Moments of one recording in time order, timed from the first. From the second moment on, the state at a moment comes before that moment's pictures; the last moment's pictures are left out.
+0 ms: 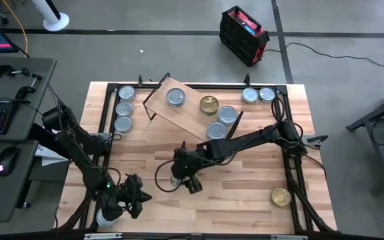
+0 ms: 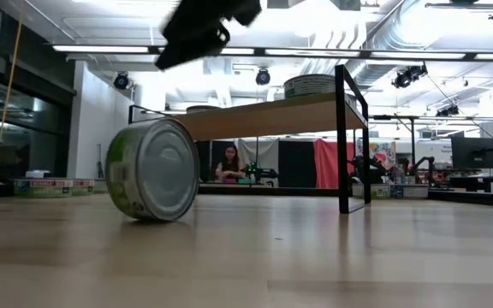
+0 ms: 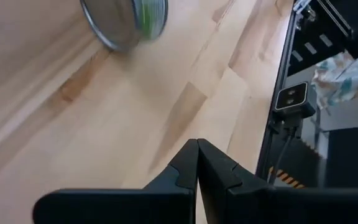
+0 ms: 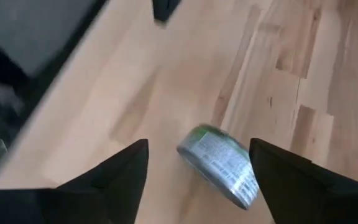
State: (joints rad) left arm -1.00 1.47 0.75 -0.23 -0.66 -1.47; right arm 0.24 2.09 1.83 -0.63 -0.11 -0.14
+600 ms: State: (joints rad) left arm -0.98 1.47 0.75 -0.18 -0.66 -1.60; right arm 0.20 2.20 1.83 -0.68 0.01 -0.60
